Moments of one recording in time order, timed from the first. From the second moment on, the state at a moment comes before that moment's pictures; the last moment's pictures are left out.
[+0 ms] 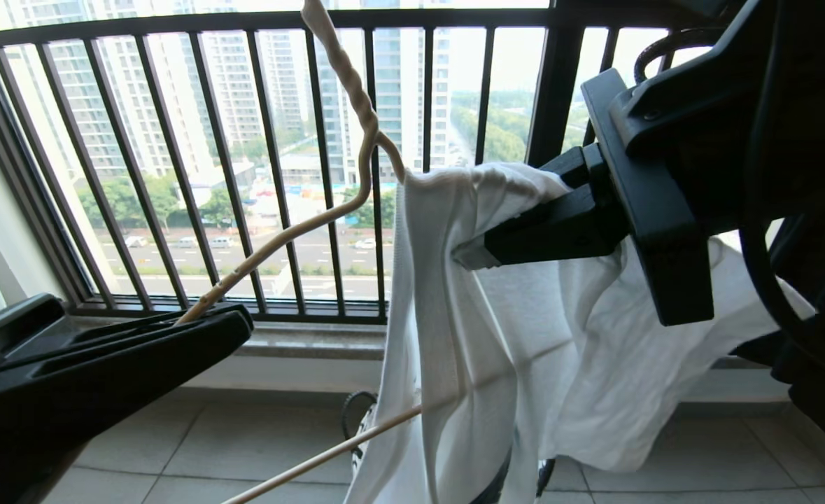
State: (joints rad) left arm -0.77 0.98 -0.52 -0.78 -0.42 -0.36; right arm 0.86 1.65 -1.95 0.76 0.28 -0.53
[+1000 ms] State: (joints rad) left arm -0.71 0.92 -0.64 -0.55 -0.40 -0.29; right arm 0.85 1.62 -1.95 0.81 0.32 -0.52
